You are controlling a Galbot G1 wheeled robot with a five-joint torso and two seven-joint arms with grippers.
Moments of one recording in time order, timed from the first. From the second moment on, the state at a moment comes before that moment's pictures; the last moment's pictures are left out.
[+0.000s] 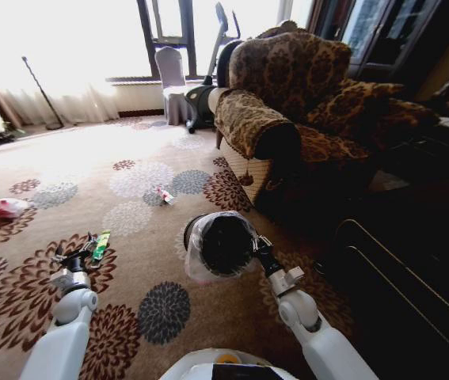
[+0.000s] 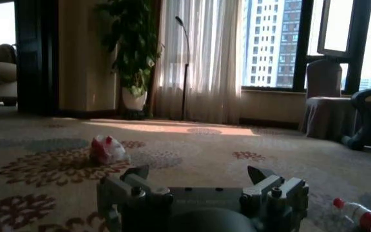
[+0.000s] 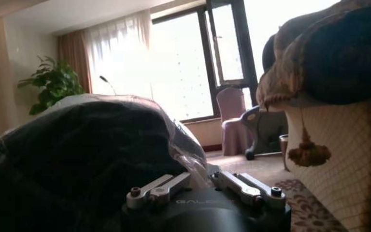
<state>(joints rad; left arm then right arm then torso) 1.26 -1.12 -0.84 -1.42 -0.55 -0.22 -0.20 -1.25 1.17 0.17 1.90 0.44 0.18 -0.02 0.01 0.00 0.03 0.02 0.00</state>
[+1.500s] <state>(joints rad) 0.81 -1.10 -0.46 -0.74 -0.48 -0.11 0.02 -1.32 1.17 0.17 1.93 0.40 0.15 -0.02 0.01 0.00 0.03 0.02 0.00</state>
